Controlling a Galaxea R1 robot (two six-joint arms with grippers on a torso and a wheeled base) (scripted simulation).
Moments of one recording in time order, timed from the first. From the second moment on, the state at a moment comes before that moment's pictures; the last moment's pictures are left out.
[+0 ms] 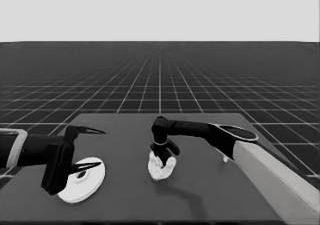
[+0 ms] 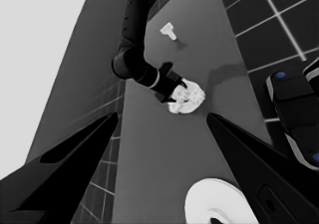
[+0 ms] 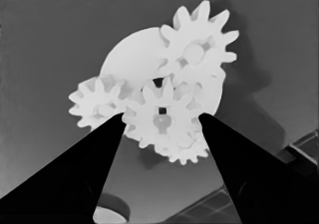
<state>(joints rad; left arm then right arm) -0.34 1.75 -0.42 0.31 0.68 0.35 -0.11 3.09 -1.79 -0.27 -1.50 2.22</state>
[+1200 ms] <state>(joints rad) -0.34 1.75 -0.42 0.31 0.68 0.35 -0.02 3.07 -1.73 -0.20 -1.54 1.72</state>
